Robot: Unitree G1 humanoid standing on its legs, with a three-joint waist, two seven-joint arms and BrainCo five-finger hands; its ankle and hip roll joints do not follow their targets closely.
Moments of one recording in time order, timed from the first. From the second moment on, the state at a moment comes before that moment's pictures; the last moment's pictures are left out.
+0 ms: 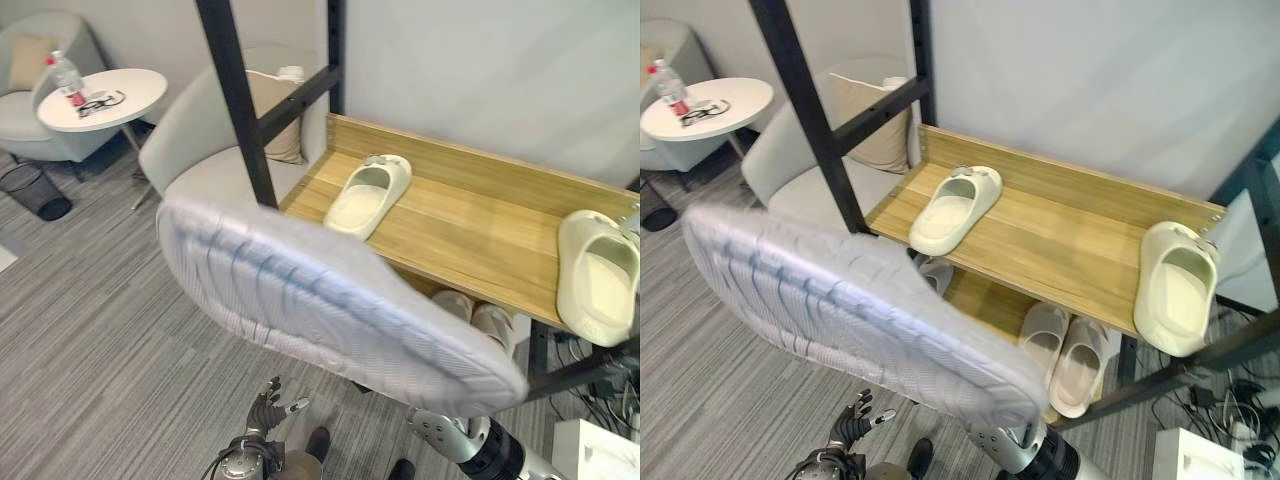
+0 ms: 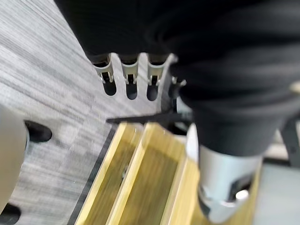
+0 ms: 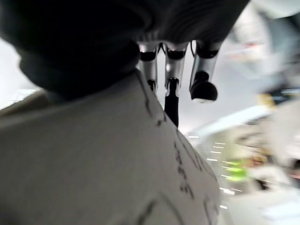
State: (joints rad) left arm 0.14 0.21 -0.35 0.64 -0.34 -0.13 0.20; right arm -0.27 -0.21 0.78 -0.21 0.68 -0.18 0.06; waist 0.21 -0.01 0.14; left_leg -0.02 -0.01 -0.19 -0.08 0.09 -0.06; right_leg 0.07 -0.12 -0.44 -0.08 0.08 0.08
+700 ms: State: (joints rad) left arm -0.01 0.27 -0.46 0.56 -0.46 -0.27 0.25; right arm -0.62 -0.50 0.34 0.49 -0.55 -0.05 -0.75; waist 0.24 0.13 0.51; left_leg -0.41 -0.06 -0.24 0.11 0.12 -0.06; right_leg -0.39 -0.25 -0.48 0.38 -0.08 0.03
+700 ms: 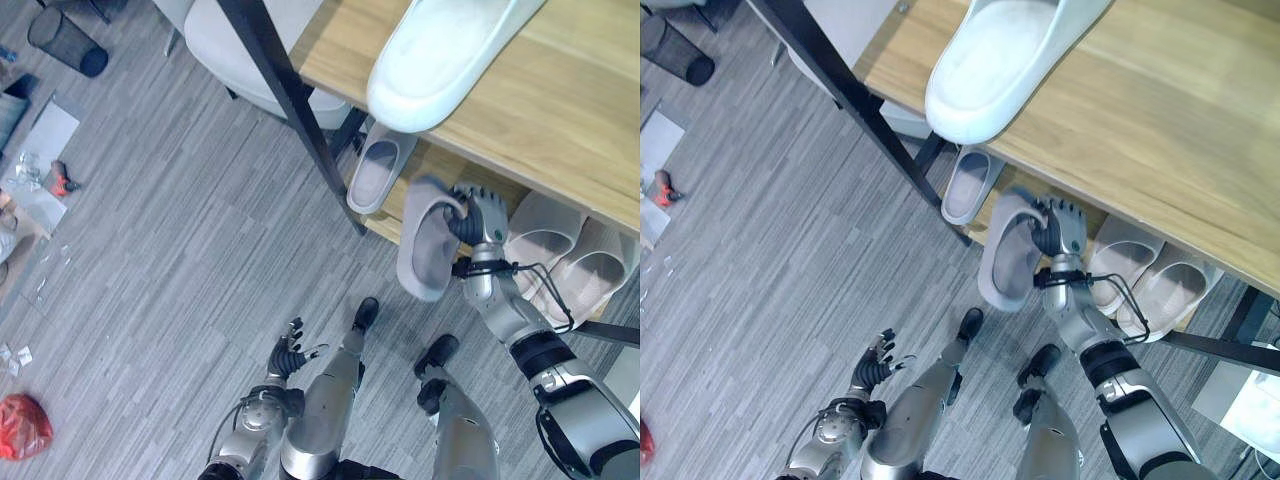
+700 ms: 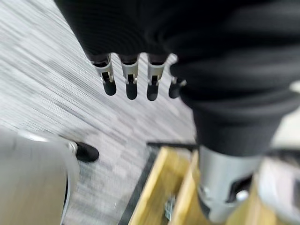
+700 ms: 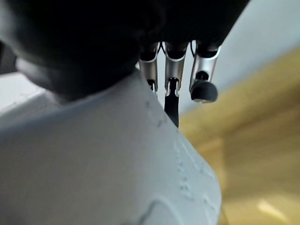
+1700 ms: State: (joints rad) left arm -0.05 0.29 -0.45 0.51 -0.55 -0.32 0.26; right arm -1.14 -0.64 0.54 1.02 -0.51 0.05 -0.91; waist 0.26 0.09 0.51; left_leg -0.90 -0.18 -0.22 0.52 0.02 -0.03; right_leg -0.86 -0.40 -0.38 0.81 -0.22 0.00
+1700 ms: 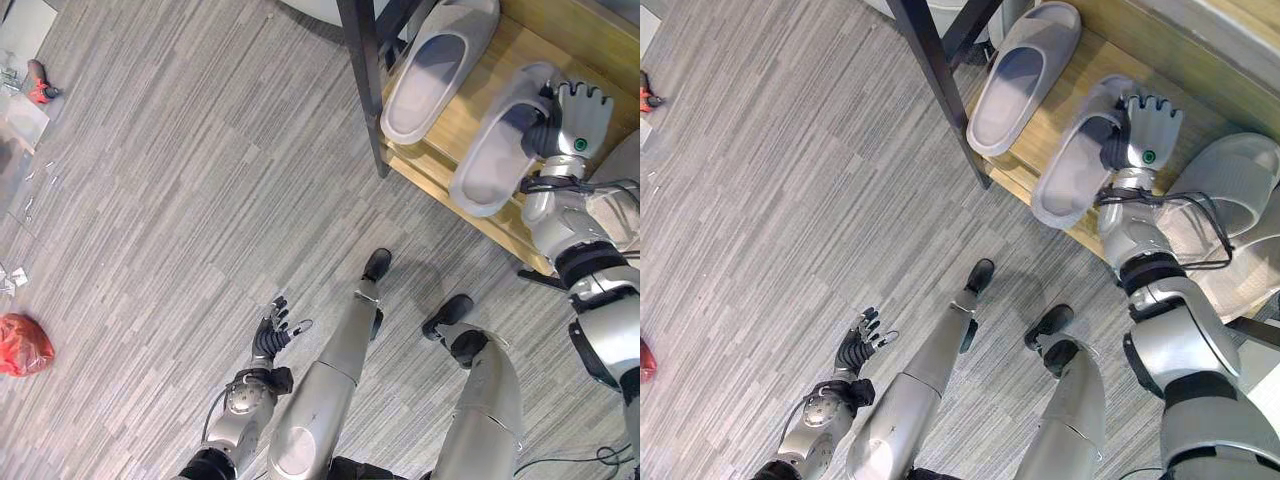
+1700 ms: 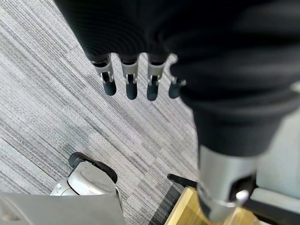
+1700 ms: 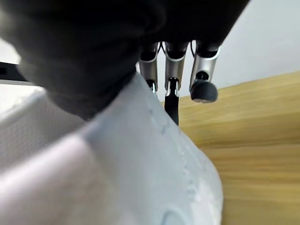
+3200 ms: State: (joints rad) left arm -0.22 0.26 -0.47 0.54 -0.61 -0.31 0.31; right arm -0.95 -0.45 0.29 0.56 -0.39 0.11 -0.88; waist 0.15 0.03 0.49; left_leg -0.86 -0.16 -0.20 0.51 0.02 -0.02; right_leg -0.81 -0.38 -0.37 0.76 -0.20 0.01
